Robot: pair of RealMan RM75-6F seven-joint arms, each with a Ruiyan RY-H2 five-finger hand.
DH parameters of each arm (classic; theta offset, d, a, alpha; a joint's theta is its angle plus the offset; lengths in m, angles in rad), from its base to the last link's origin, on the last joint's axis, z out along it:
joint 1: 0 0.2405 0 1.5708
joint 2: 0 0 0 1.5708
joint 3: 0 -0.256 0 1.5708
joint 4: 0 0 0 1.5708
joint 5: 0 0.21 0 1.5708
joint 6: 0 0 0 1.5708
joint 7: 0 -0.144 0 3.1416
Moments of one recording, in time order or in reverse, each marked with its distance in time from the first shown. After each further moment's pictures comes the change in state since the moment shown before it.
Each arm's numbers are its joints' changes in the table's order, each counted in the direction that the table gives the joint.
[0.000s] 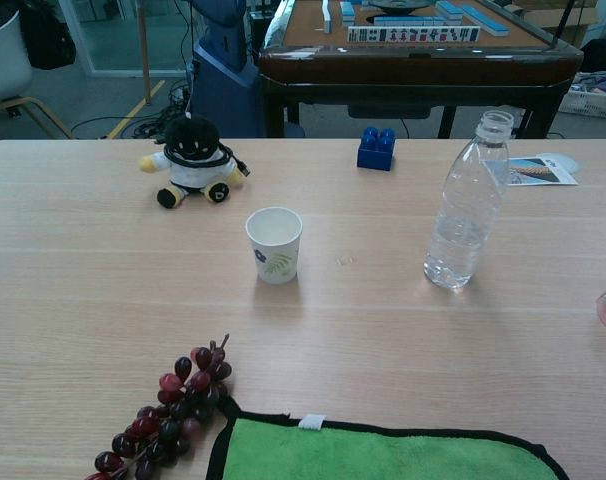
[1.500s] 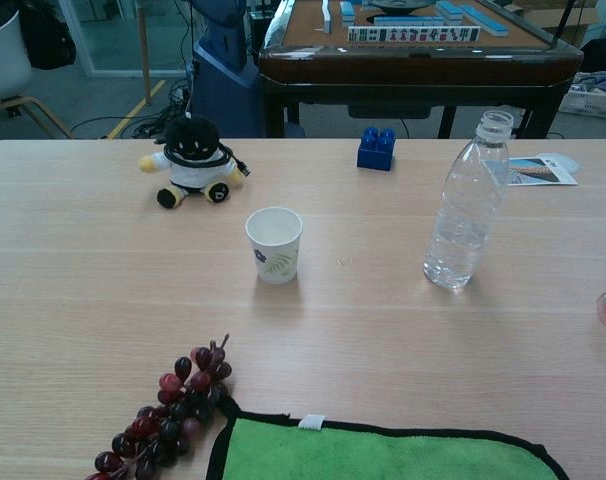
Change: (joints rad) left arm 0.024 -0.040 0.007 -0.024 -0.006 -0.029 0.051; right arm 0.203 0.261 -0.137 0.270 0.069 0.173 -0.256
